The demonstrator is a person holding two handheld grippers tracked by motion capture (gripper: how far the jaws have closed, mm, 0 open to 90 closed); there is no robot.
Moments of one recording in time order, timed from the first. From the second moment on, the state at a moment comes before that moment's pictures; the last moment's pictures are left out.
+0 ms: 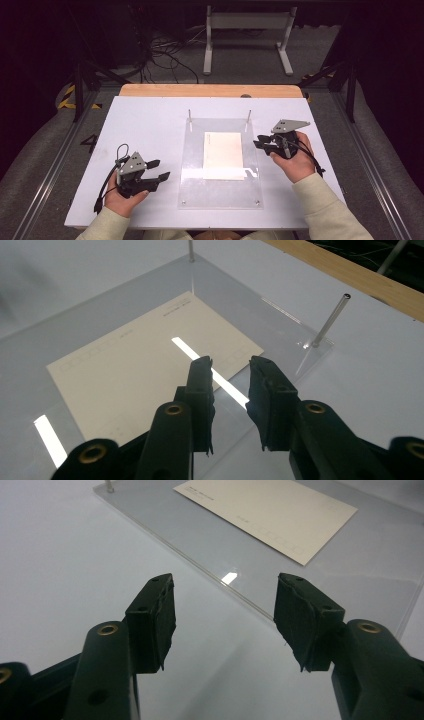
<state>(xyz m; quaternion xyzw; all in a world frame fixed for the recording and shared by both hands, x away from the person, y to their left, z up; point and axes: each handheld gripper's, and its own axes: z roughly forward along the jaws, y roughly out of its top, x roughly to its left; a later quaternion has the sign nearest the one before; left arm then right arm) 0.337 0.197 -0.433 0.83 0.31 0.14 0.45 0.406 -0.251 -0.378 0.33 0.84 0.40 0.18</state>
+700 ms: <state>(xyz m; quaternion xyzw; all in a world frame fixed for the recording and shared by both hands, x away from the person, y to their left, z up) 0.335 0.194 -0.432 0.83 0.30 0.13 0.45 0.462 -0.251 -0.380 0.35 0.80 0.44 0.22</state>
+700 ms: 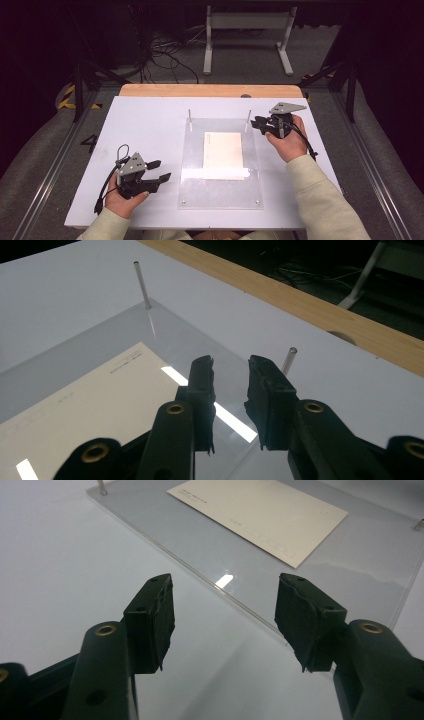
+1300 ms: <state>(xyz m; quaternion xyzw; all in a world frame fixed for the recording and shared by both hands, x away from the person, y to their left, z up) 0.327 0.198 -0.437 0.83 0.31 0.13 0.45 0.506 -0.251 -0.401 0.41 0.79 0.40 0.24</state>
